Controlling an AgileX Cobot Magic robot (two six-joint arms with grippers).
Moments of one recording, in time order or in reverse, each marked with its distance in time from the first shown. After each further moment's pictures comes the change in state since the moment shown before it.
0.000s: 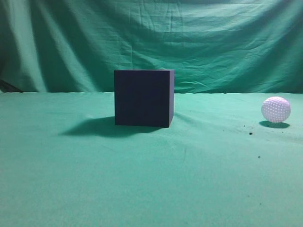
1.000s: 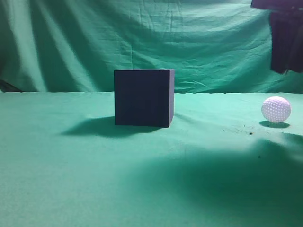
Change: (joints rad) left arm 0.000 0.000 0.000 0.000 0.000 0.000; right arm 0.208 0.858 -0.621 -0.062 0.398 -0.252
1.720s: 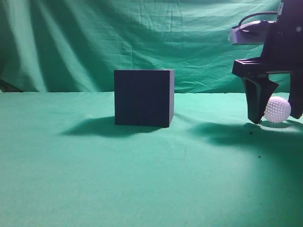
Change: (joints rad) left arm 0.000 0.000 0.000 0.000 0.000 0.000; right arm 0.000 0.256 -0.048 -0.109 -0.144 0.171
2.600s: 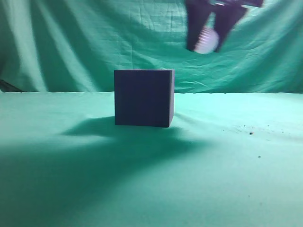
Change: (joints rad) left arm 0.000 0.000 0.000 0.000 0.000 0.000; right arm 0.203 -0.027 -0.384 0.056 0.311 -0.022
